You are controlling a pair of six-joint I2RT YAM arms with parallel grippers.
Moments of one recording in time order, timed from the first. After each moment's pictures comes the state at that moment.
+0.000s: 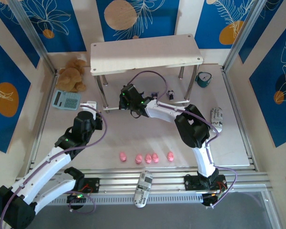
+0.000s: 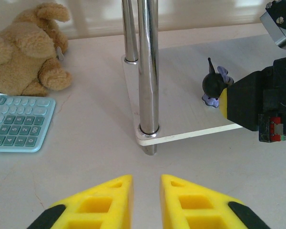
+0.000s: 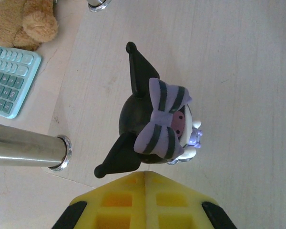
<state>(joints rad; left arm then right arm) -0.52 0.83 0.61 -0.25 -0.39 -0.18 0.80 2.09 1.56 -0.18 0.10 0.64</state>
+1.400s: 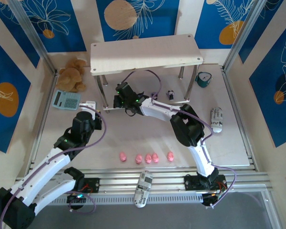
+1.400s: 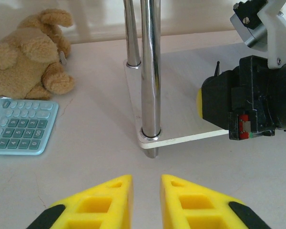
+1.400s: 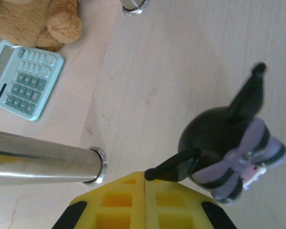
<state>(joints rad) -0.51 0.81 0.61 -0.25 -0.40 -0.18 0.82 2.17 1.70 -0.21 0.08 0.64</state>
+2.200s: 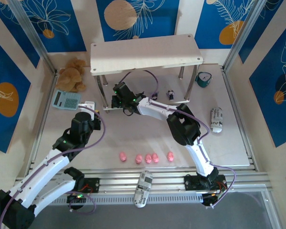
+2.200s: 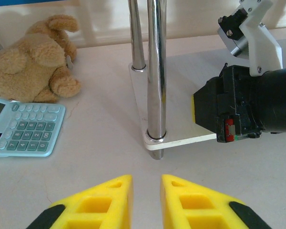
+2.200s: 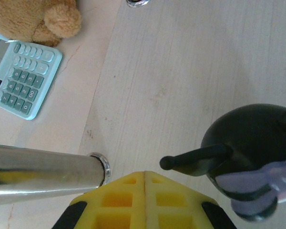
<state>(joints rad) -0.51 0.78 0.61 -0.26 -0.41 -0.16 0.83 2.23 1.78 -0.25 0.07 0.64</state>
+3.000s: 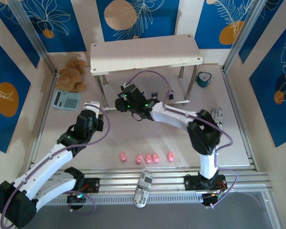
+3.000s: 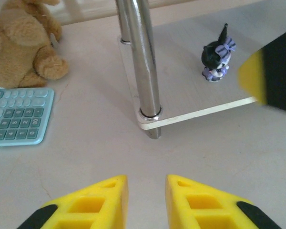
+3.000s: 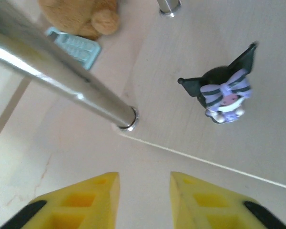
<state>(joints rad) -0.52 0.89 0.63 -0.30 -0.37 -0.13 0.85 1.86 1.43 -0.18 0.05 0.55</state>
